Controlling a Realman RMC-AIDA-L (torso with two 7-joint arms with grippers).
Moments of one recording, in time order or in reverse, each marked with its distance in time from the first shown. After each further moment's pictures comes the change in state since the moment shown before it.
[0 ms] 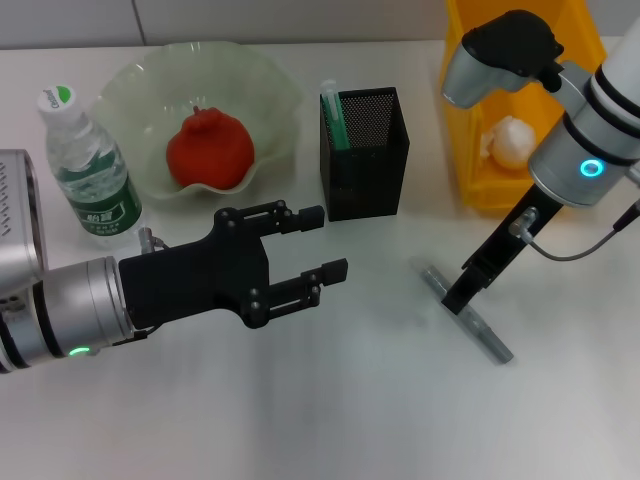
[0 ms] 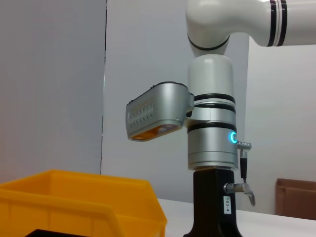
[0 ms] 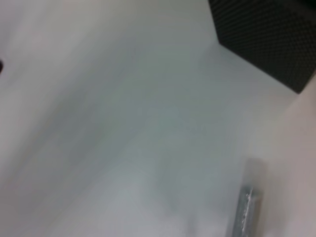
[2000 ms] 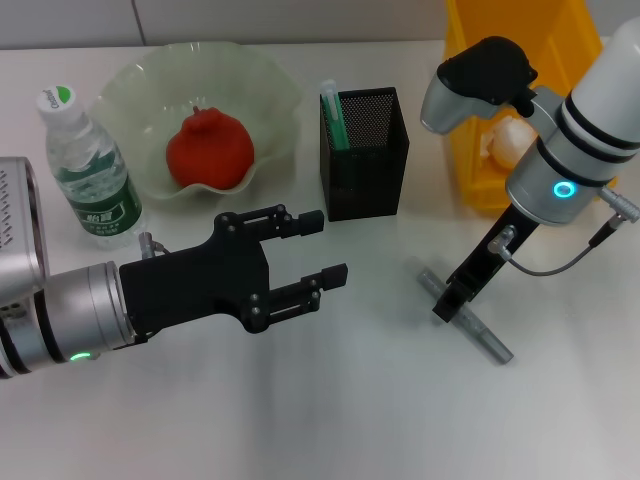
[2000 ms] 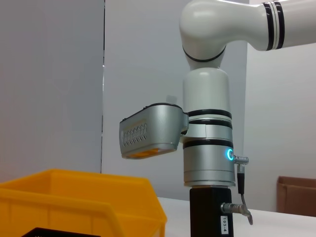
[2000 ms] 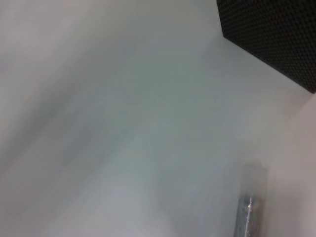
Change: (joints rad) left arm 0.000 0.000 -0.001 -0.019 0.000 -0.001 0.030; right arm 0.031 0.007 -0.050 0.130 0.019 0.118 -0.010
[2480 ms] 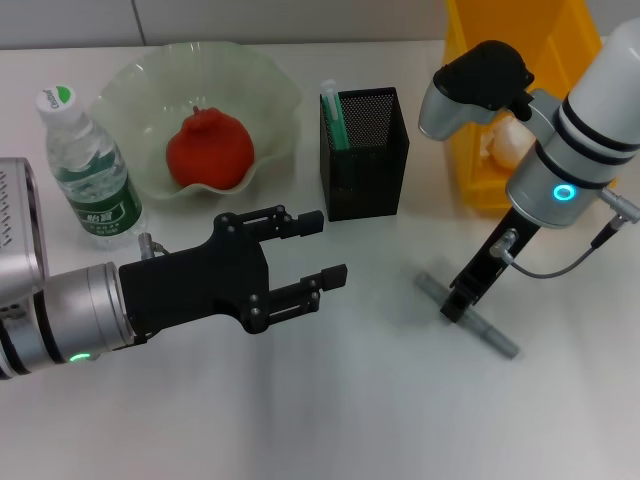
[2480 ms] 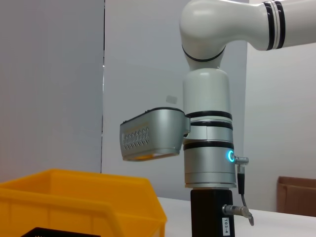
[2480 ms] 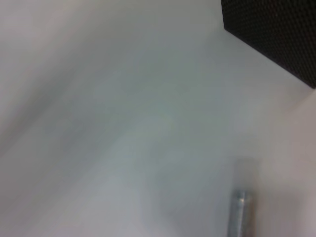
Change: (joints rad) left arm 0.002 0.000 0.000 0.000 0.000 0.001 0.001; right arm 0.001 0.000 -0.032 -0.001 0.000 -0.001 0.004
